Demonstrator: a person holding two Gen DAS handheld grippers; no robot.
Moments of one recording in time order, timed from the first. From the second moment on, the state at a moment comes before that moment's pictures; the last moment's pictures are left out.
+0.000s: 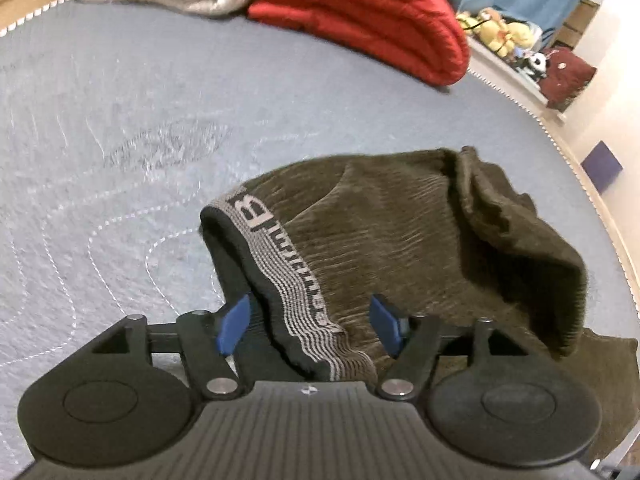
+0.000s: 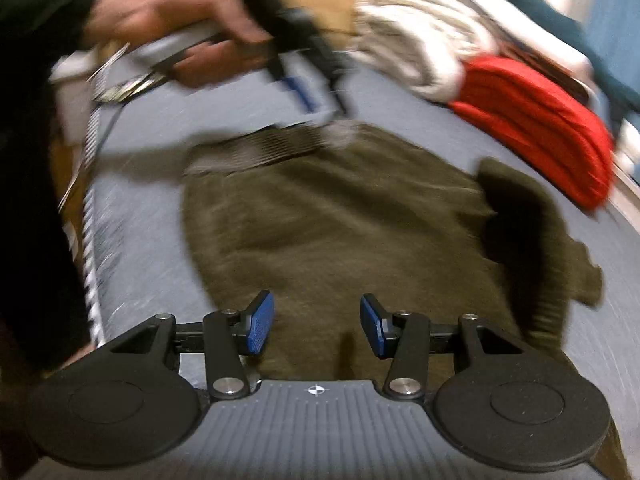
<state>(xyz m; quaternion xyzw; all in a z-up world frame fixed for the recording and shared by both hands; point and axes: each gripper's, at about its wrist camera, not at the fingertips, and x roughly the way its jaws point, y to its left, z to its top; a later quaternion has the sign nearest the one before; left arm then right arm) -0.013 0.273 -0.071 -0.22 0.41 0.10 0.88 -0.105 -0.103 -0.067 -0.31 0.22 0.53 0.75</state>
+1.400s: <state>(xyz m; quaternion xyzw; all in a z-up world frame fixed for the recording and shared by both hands) 0.028 0.315 -0.094 -0.17 0.35 0.14 0.91 -0.114 0.007 -0.088 -0.36 0.20 0.67 0.62</state>
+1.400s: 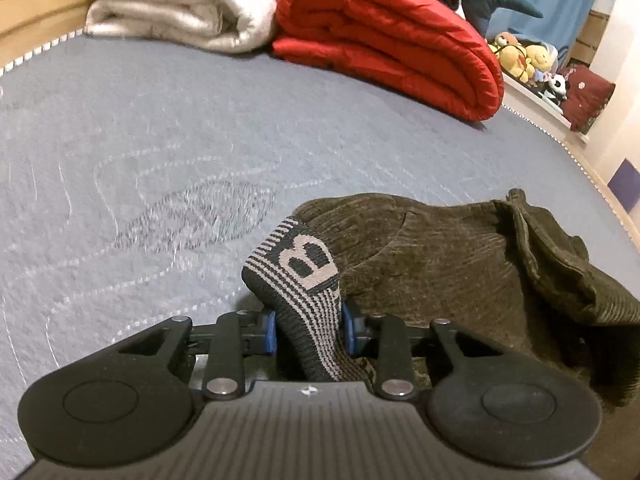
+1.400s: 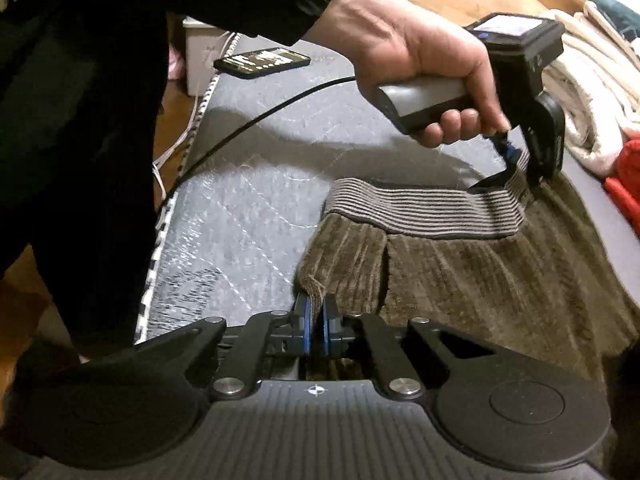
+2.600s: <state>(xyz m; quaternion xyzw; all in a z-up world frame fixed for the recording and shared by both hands) -0.097 0.229 -0.091 -0.09 0.50 -0.01 0.86 -0.105 -0.059 -0.095 -0.38 0.23 0.59 0.68</state>
